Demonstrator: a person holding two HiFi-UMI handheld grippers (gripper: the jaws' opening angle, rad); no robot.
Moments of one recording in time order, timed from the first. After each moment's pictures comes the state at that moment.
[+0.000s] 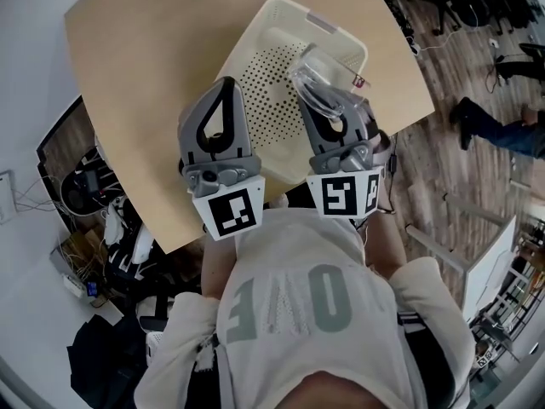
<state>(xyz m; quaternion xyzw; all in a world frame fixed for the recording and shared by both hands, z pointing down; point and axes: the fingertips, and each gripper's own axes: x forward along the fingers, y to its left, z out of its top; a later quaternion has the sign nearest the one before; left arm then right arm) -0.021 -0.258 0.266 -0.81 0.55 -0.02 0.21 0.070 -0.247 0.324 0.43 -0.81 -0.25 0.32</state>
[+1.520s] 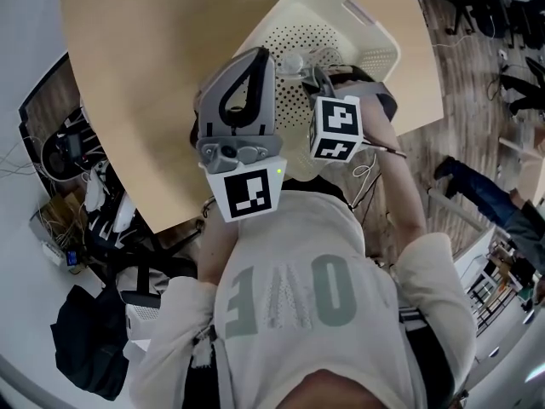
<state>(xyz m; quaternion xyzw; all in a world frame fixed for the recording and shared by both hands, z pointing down) -0.025 -0.291 0.300 -0.81 0.56 -0.02 0.16 0.069 -0.264 0.517 0.04 -0.73 -0.18 0.66</state>
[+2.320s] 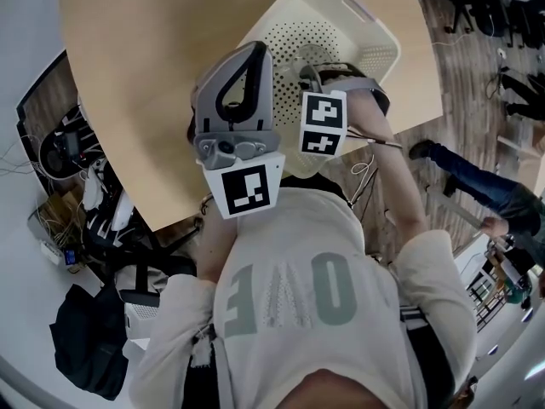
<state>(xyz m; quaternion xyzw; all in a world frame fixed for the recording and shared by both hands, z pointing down) -0.030 -0.293 0.301 -0.81 0.56 -0.02 0.16 0.071 -0.259 0.539 0.02 -0.69 -0.17 0.70</state>
